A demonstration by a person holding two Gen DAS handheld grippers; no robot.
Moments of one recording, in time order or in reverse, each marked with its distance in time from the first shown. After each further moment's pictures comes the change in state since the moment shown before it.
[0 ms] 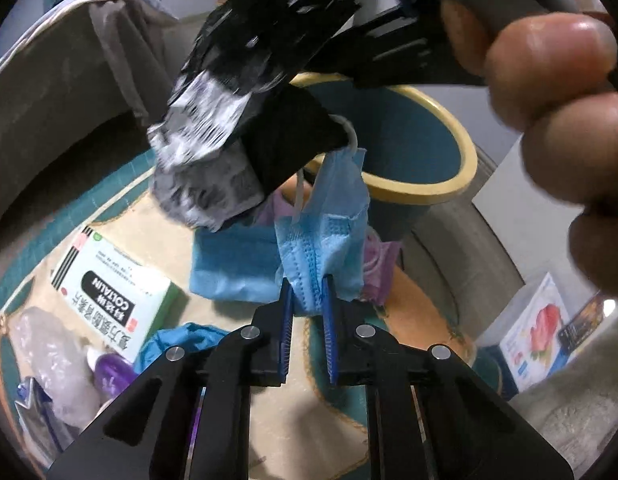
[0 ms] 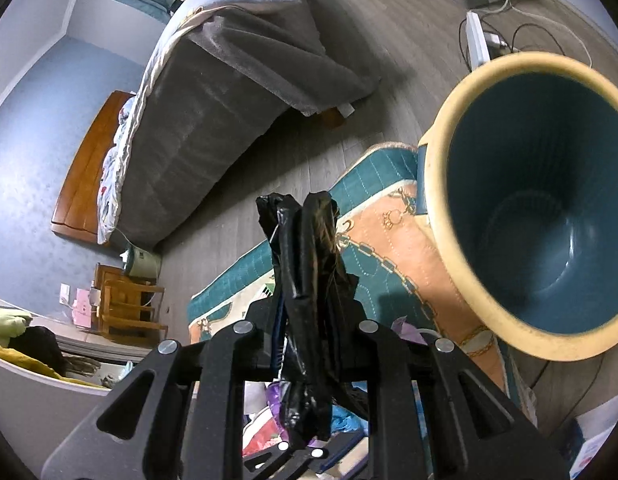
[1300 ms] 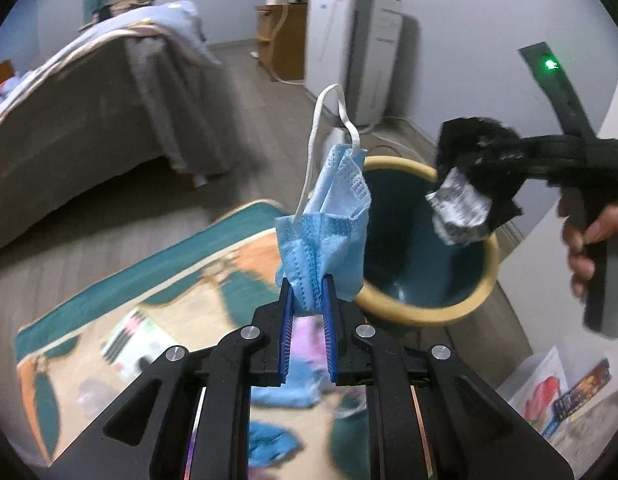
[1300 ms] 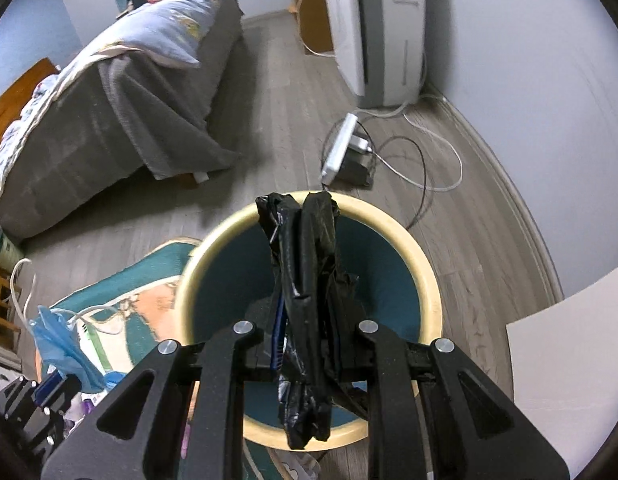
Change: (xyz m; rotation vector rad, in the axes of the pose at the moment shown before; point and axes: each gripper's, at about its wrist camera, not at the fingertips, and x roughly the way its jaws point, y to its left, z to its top) left arm -0.020 0.015 0.085 -0.079 -0.116 0.086; right arm -0.087 -0.095 0.063 -0.184 -0.171 -0.543
